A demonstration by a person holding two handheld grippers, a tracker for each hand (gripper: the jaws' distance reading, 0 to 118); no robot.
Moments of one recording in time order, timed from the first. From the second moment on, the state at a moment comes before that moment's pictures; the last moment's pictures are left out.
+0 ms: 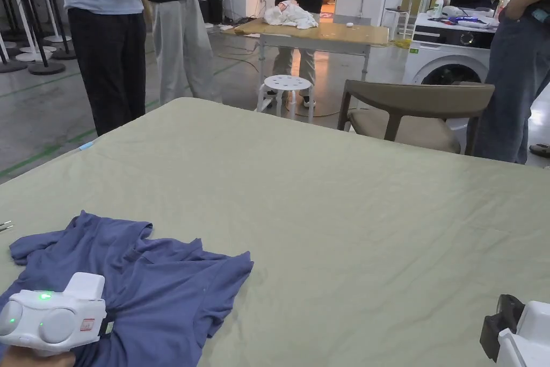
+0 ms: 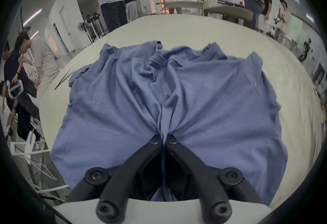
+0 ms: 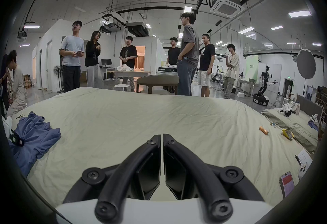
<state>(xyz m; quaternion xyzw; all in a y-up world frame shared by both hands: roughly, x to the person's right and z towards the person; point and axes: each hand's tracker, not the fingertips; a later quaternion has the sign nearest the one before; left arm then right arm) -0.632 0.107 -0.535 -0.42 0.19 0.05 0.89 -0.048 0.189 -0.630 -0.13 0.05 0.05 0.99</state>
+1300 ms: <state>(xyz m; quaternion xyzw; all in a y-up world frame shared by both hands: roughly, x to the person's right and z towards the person) -0.199 0.351 -0.673 -0.11 -0.24 0.02 0.96 0.103 0.237 -0.575 -0.06 -0.07 0.01 1.00</state>
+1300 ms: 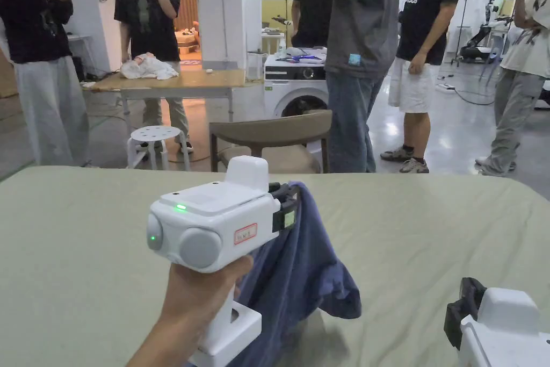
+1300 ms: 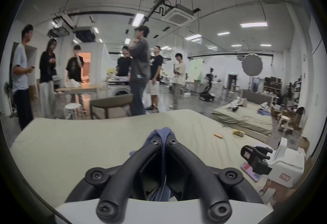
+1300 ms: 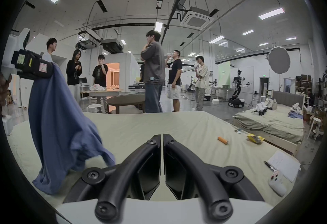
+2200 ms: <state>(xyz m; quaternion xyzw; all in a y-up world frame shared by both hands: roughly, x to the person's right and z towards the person) -0.278 0.249 -0.604 -0.08 -0.06 0.02 0.99 0.053 0.242 -0.590 -0.07 -0.01 0.03 1.00</state>
